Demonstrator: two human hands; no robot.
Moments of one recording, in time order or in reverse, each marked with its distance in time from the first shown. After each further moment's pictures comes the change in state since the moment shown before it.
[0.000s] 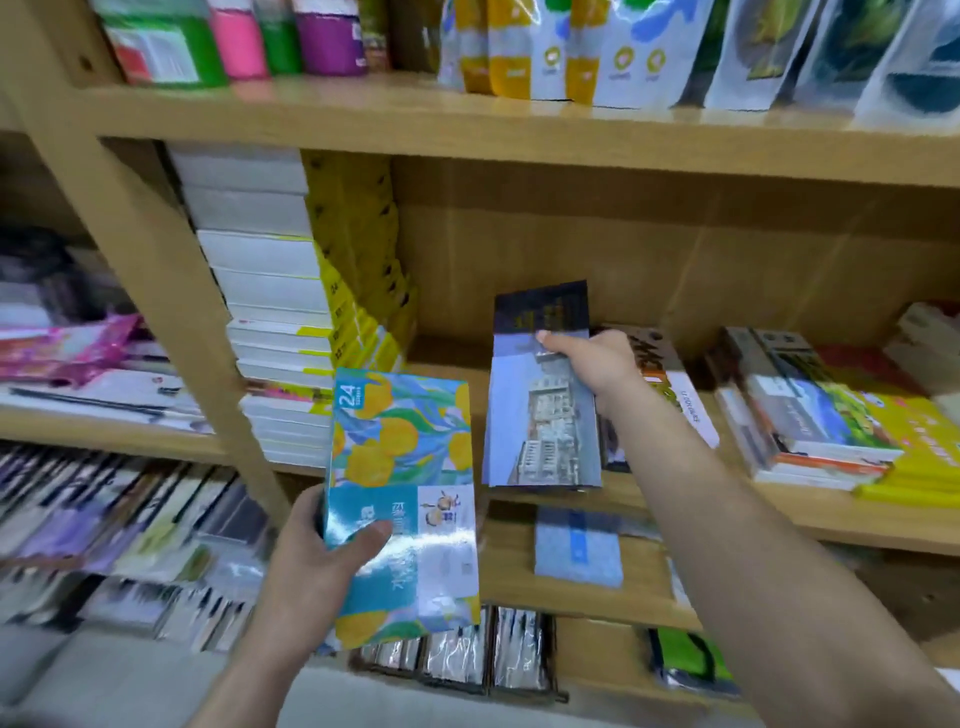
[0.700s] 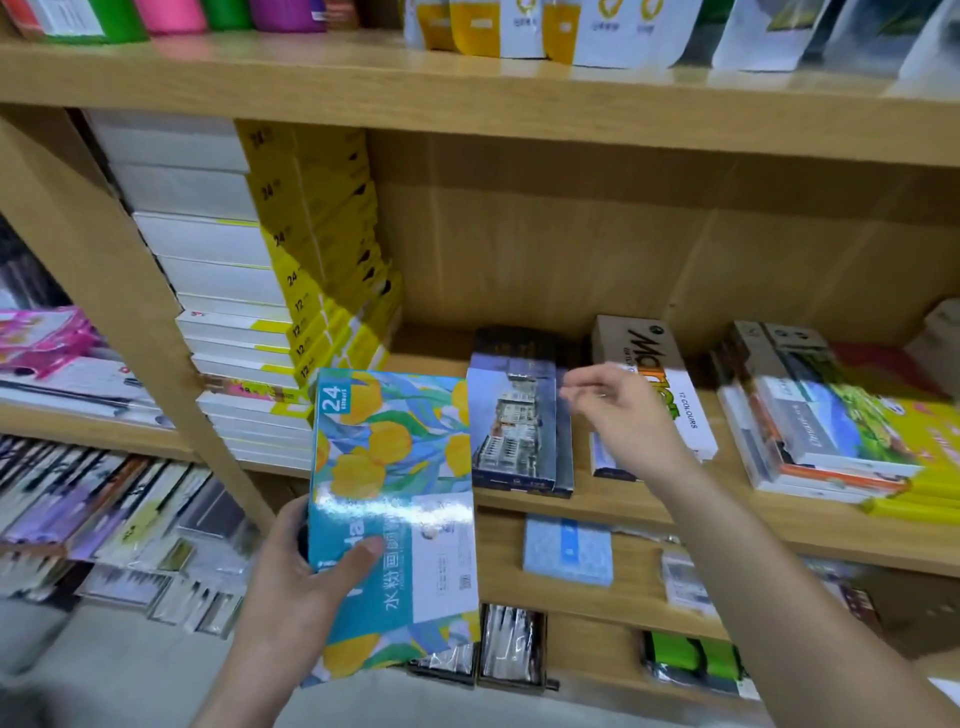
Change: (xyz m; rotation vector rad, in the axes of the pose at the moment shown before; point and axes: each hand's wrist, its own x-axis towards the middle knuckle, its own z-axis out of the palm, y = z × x) left_hand -0.002 -0.008 0.027 -0.018 0.091 -0.018; right_hand -0.032 0.040 -0.045 -0.320 -0.144 -0.283
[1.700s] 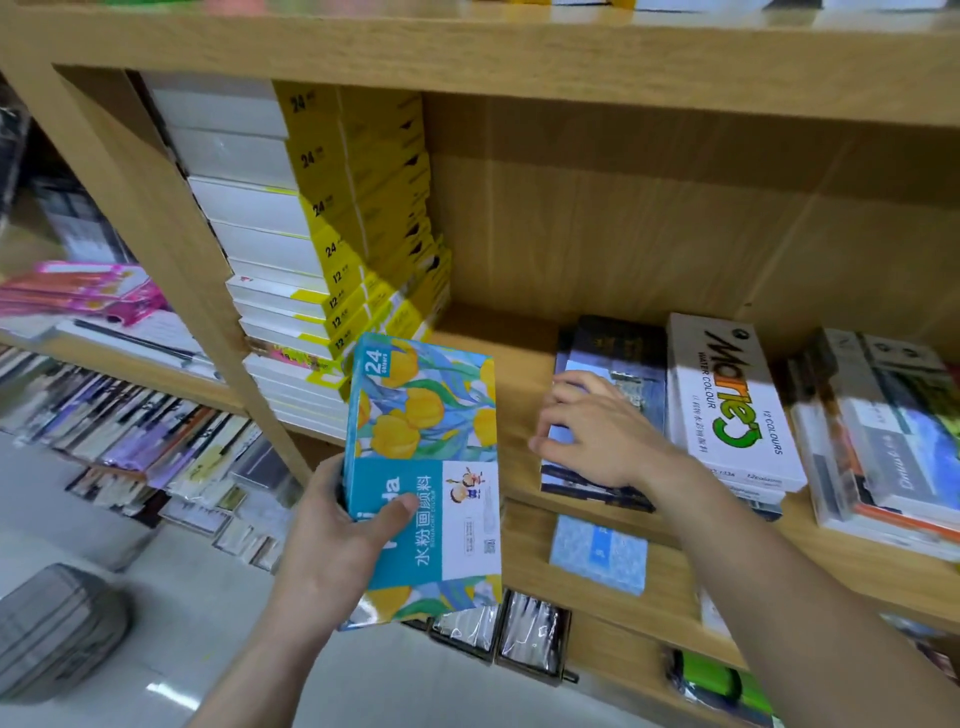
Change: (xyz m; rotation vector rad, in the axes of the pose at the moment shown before) left_hand -0.003 0.016 0.028 0.032 0.108 -0.027; right_hand 0.049 0.044 0.039 -0.780 -0.460 -0.510
